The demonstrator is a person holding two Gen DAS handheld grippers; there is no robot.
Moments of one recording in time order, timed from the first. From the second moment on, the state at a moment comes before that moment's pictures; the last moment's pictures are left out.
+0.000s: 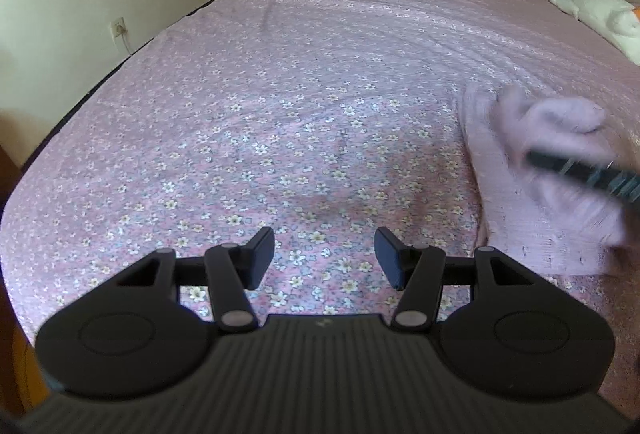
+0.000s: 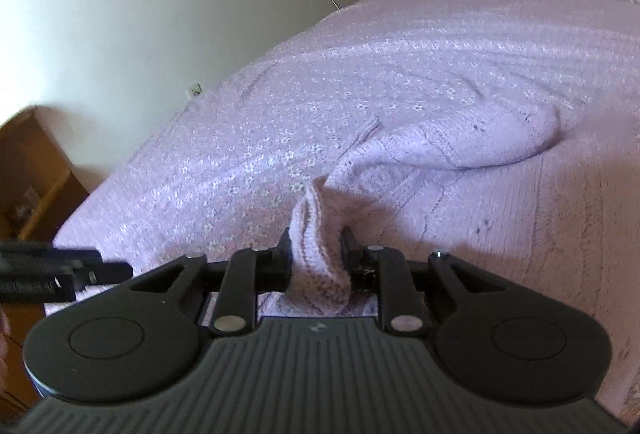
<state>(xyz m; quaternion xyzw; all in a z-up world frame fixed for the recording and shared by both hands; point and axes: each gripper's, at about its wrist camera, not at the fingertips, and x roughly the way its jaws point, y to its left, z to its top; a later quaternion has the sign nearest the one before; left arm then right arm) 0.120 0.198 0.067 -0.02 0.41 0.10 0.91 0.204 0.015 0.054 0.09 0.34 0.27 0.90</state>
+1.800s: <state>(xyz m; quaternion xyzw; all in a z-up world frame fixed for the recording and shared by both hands) 0.253 0.132 0.041 -0.06 0.39 -0.05 0.92 0.174 -0.106 0.049 0.18 0.29 0.18 0.92</state>
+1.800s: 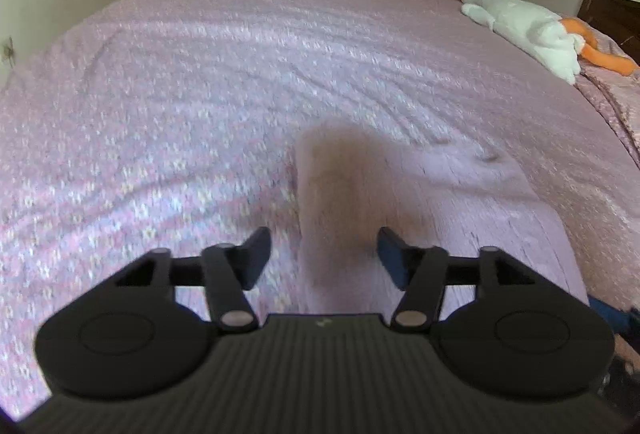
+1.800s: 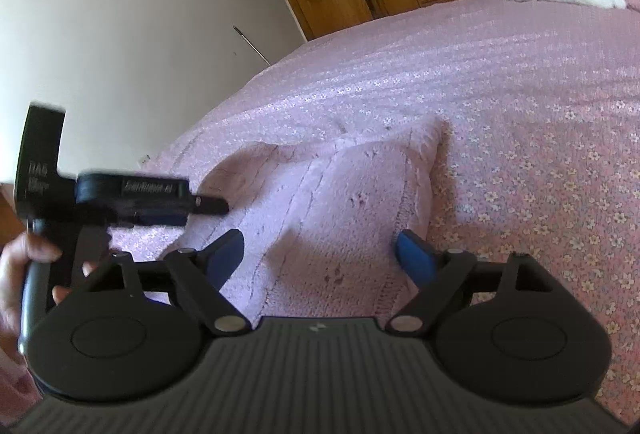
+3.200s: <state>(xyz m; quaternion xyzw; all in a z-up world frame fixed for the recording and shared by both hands) 0.068 0.068 0.019 -0.22 0.49 -0.23 0.81 0.064 -0.214 0.064 0.29 0.46 0.13 0.83</state>
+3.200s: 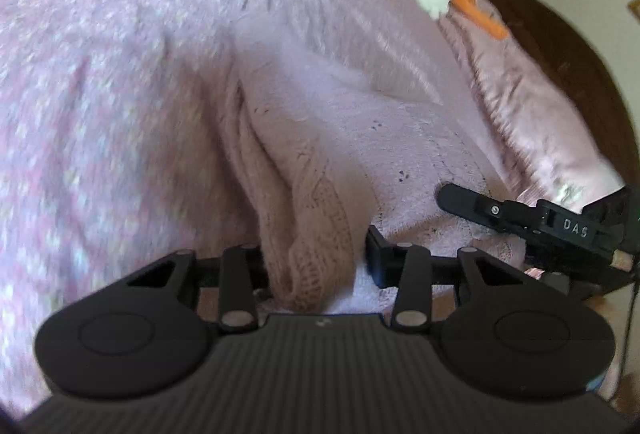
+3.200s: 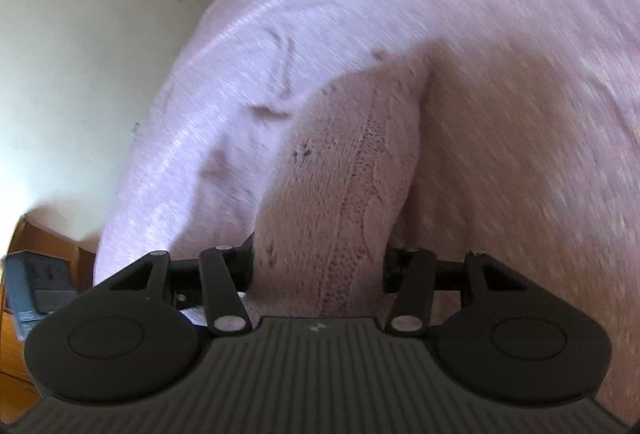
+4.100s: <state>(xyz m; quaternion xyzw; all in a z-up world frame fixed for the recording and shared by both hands) -0.035 0.040 0.022 0.02 0.44 -0.06 0.90 -0.063 -0.176 0.050 0.08 0.42 0.06 0.90</state>
